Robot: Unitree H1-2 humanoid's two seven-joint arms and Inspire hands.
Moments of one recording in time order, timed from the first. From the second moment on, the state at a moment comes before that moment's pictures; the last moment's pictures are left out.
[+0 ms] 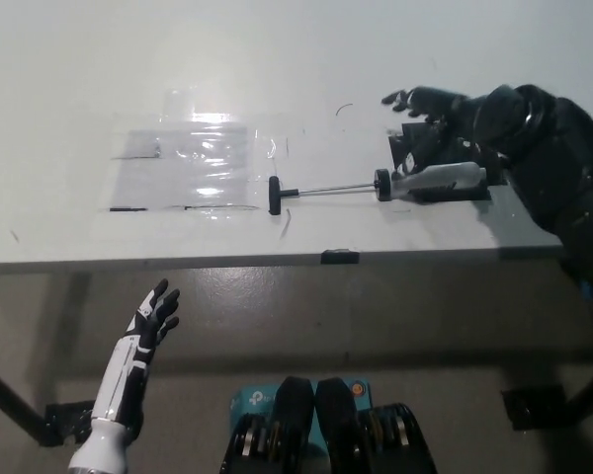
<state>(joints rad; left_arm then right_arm) -0.02 0.11 -0.01 0.04 0.04 -0.17 -0.06 -1.23 -0.22 0.46 1.19 -0.34 0.11 0.44</state>
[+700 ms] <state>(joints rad) -0.01 0.11 0.01 0.03 0.03 -0.17 -0.06 -1.23 -0.19 0.51 1.28 -0.40 0.08 0.45</state>
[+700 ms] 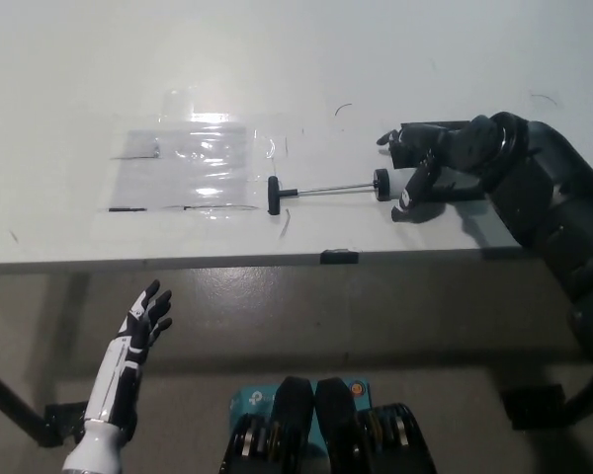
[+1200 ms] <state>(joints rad) 0.00 0.11 0.02 0.03 0.01 -0.17 -0.06 -1.24 -0.19 0.54 1.30 -0.44 0.02 0.48</state>
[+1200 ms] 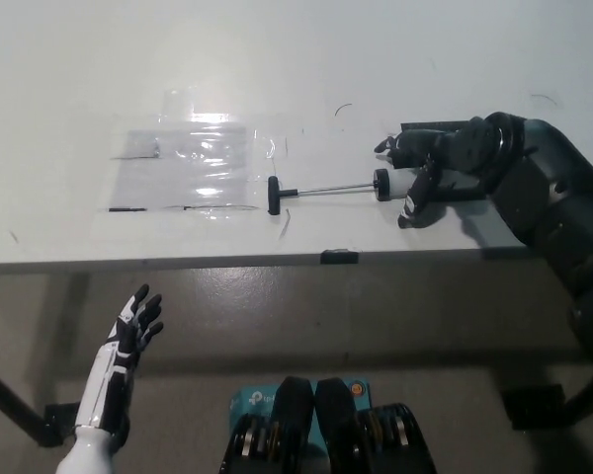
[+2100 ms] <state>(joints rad) 0.02 0.10 0.06 0.01 -0.04 -0.17 -0.06 -1.21 -0.18 0.62 1.33 -0.53 0.02 0.21</state>
